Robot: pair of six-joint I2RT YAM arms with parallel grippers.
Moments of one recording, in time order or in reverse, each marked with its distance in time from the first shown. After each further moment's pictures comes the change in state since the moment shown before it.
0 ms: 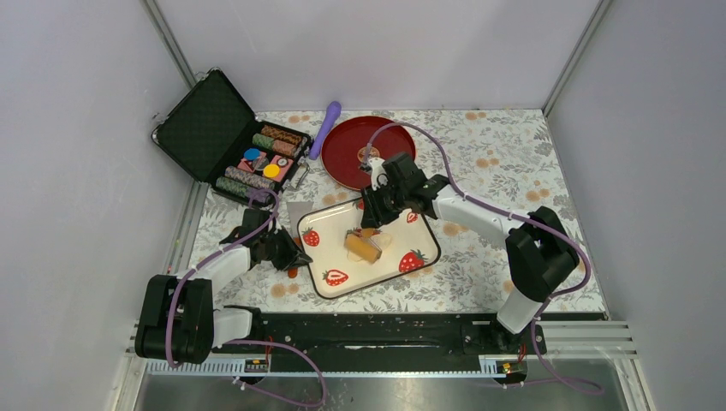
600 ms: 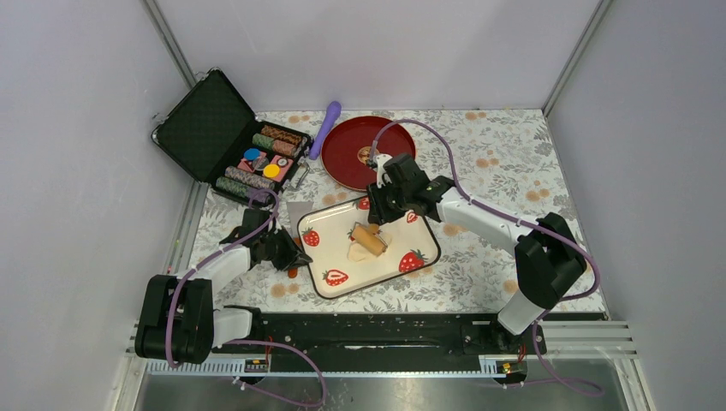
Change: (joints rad) left arm 0.000 0.000 0.000 0.000 0.000 0.000; right arm 0.017 -0.055 -0.011 -0.014 0.170 0.060
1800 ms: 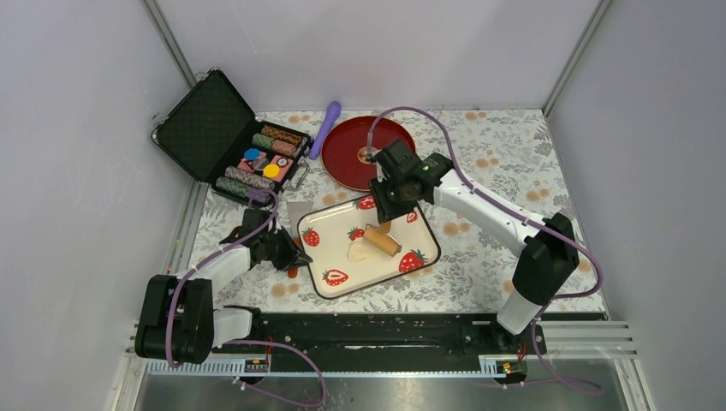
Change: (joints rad) left arm 0.000 0.000 0.000 0.000 -0.001 -0.010; right arm 0.023 0.035 0.331 -0.512 0.113 0.031
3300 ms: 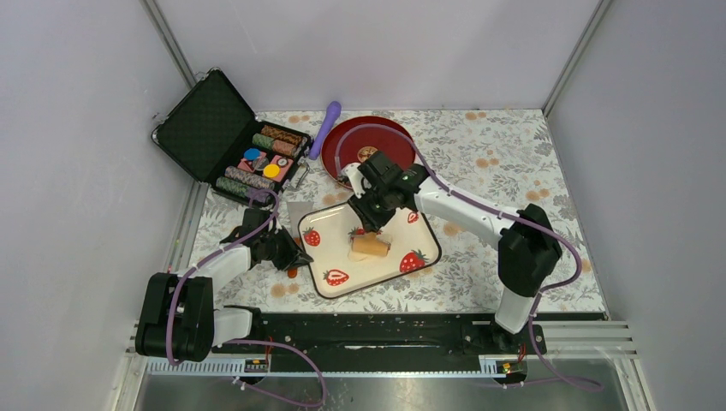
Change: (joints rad) left arm 0.000 0.012 0.000 0.012 0.011 -0.004; right arm 0.077 0.109 -0.074 0.169 -0.077 -0.350
